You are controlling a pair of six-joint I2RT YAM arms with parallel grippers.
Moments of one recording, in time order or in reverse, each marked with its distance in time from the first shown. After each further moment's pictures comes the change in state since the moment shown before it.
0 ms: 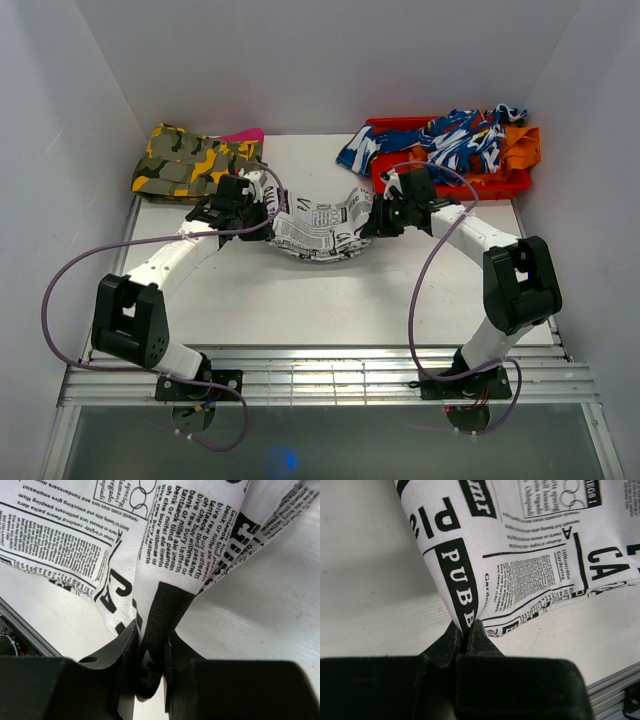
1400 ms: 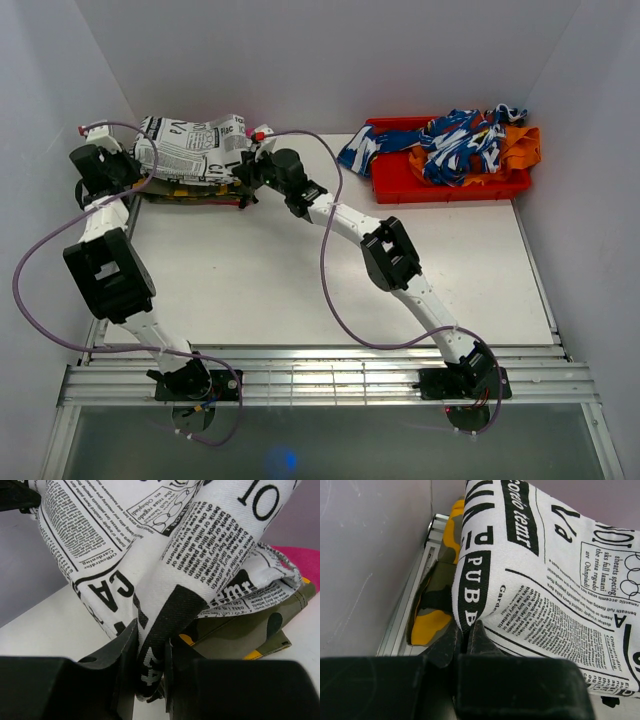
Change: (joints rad) left arm 0.788 0.306 0.319 0.568 0.135 0.288; right arm 0.445 0.987 1.279 0.583 0.305 -0.098
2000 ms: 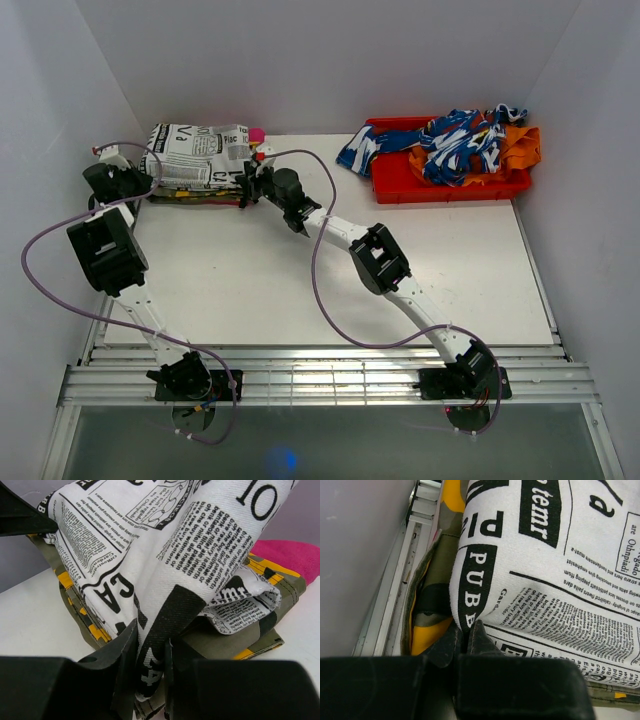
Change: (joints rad) left arm 0.043 0.330 0.048 0.224 0.146 -0.035; right arm 0.011 0.178 0.040 0.224 0.083 -0.090
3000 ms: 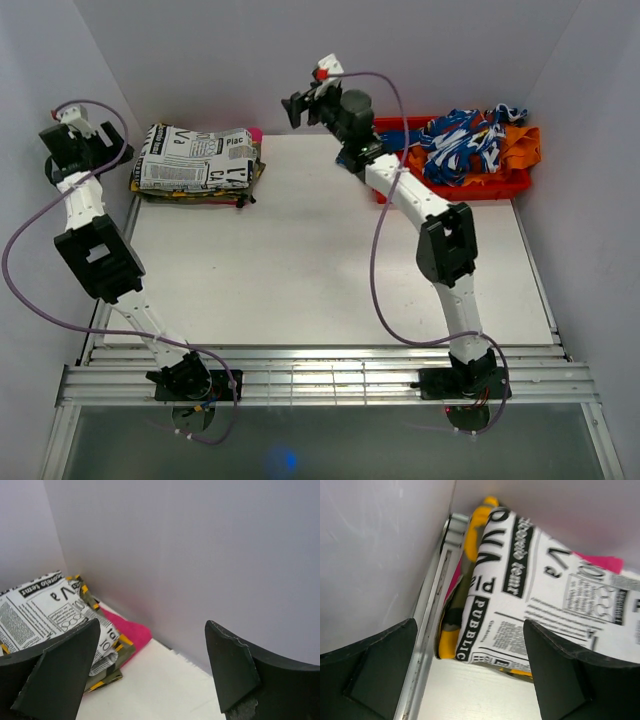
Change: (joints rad) left arm 0.045 -0.065 0.380 -0.551 -0.063 0.015; right arm -0.202 -0.552 -0.276 -0.162 -0.034 -0.179
